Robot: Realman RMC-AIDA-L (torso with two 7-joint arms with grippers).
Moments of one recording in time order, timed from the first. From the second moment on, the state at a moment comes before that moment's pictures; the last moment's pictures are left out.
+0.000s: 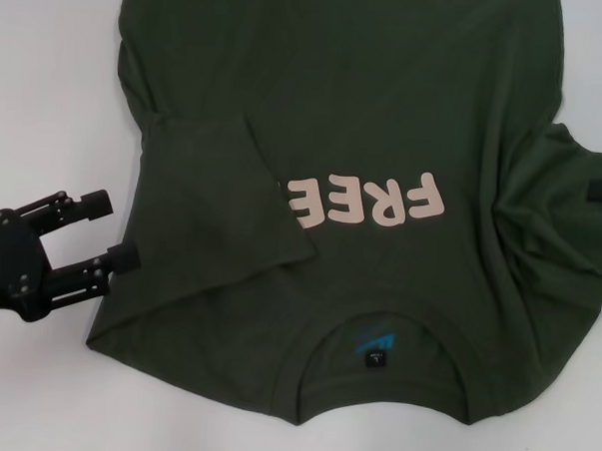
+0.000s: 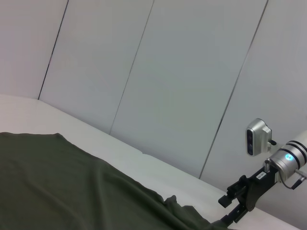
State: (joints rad) left arm -0.25 -2.13 -2.78 -0.72 -1.07 1.92 -1.24; right arm 0.50 1.84 -0.45 -0.59 -2.47 -1.56 2.53
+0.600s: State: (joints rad) left arm -0.26 -2.13 -2.81 -0.72 -1.07 1.92 -1.24; right arm 0.50 1.84 -0.45 -0.59 -2.47 -1.56 2.53
